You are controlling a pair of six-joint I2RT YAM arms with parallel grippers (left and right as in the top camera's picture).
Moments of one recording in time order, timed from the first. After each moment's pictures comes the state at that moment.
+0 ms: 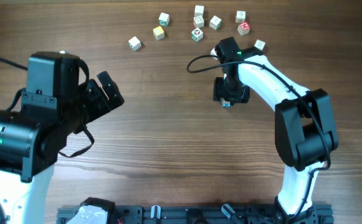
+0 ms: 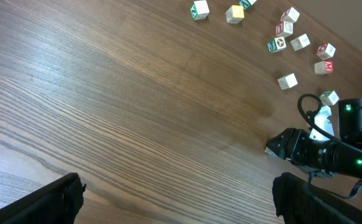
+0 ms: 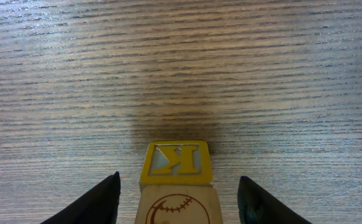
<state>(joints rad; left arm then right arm) -0.23 1.21 1.72 -1.48 -0.09 -0.68 0.35 2.07 1.48 -0.96 -0.01 0.42</state>
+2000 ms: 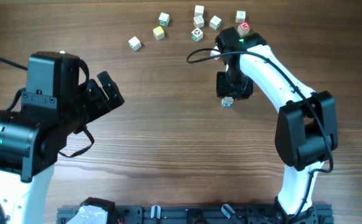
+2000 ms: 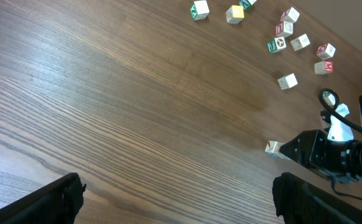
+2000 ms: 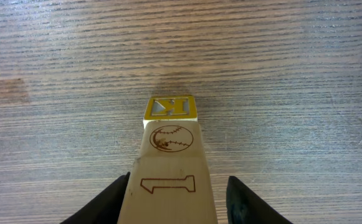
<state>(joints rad) -0.23 1.21 1.72 -1.48 -0.09 -0.68 0.35 2.07 1.64 -1.20 -0.01 0.42</state>
